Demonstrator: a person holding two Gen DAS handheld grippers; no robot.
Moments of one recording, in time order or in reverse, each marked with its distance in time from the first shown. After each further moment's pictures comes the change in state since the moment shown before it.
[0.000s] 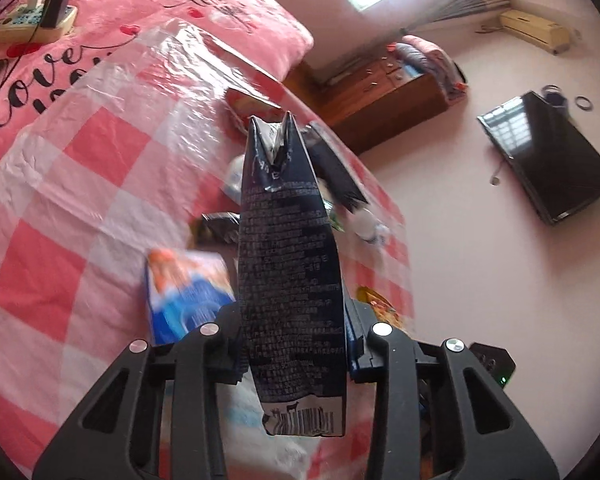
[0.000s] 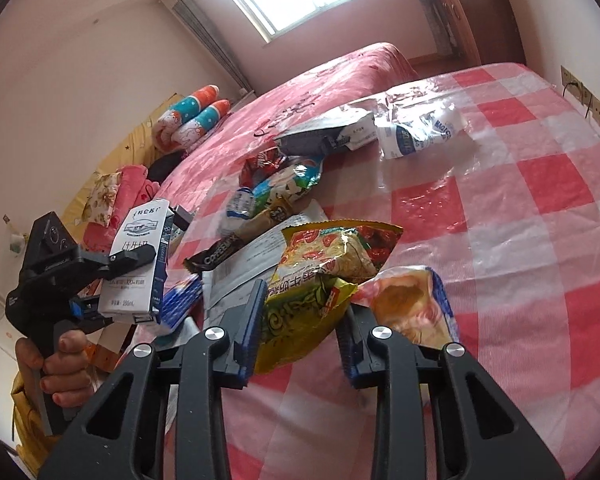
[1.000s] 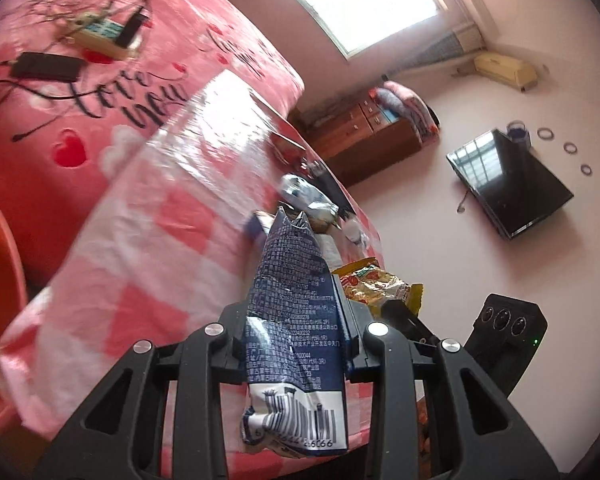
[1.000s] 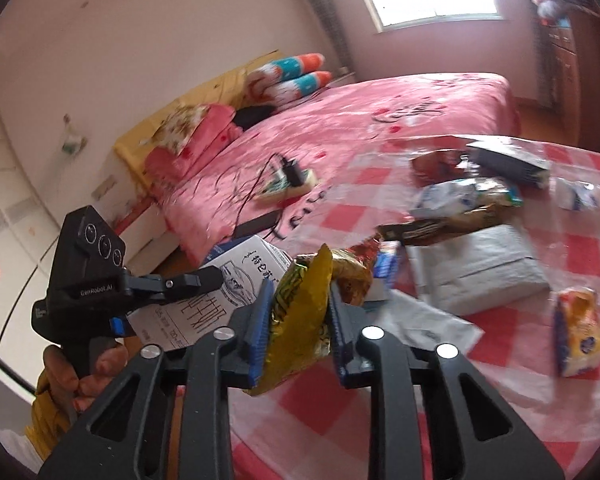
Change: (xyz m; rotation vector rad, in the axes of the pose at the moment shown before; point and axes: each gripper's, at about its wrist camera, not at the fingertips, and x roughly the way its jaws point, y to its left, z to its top) left arm -0.151 0.082 -0.067 -0.040 -0.171 -0.078; right arm 0.014 0.191 -0.044 -0.347 0.108 0.182
